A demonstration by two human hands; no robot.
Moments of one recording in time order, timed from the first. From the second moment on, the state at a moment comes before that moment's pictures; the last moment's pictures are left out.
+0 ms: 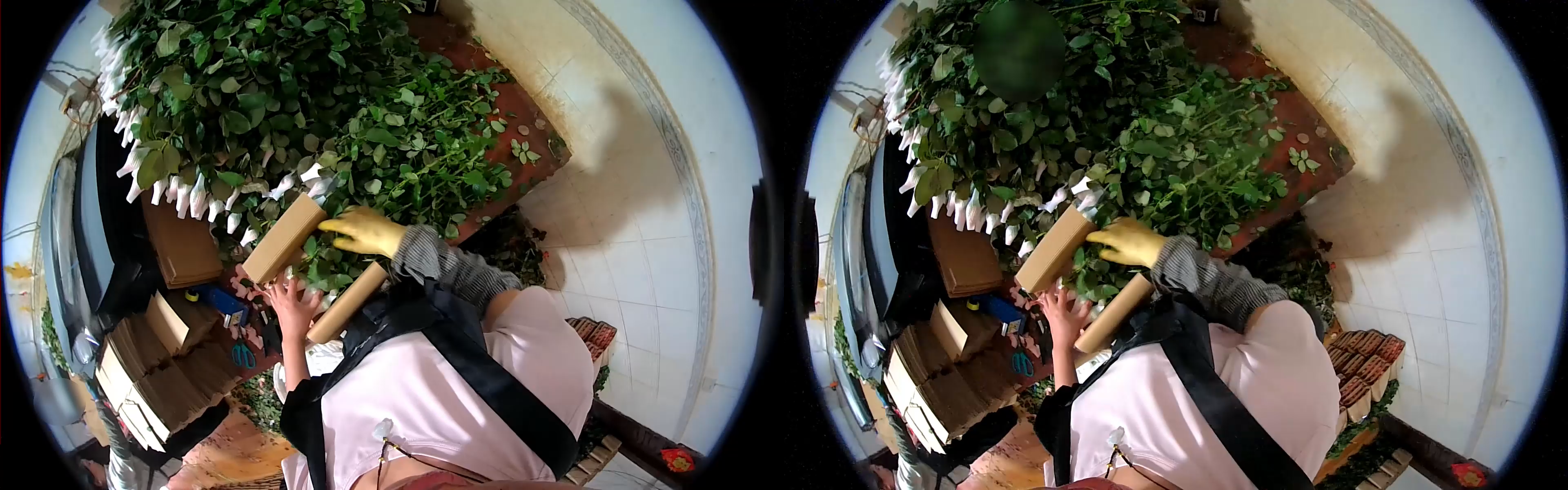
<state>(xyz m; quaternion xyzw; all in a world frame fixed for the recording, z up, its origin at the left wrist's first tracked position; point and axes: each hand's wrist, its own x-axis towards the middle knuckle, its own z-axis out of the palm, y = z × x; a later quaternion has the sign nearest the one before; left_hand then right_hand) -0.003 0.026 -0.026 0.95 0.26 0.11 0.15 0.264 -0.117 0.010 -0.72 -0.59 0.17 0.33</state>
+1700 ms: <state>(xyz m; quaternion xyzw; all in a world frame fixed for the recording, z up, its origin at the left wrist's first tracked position) -0.001 0.012 -0.033 0.92 0.32 0.11 0.20 0.603 -0.091 0.247 -0.81 -0.30 -0.15 0.49</state>
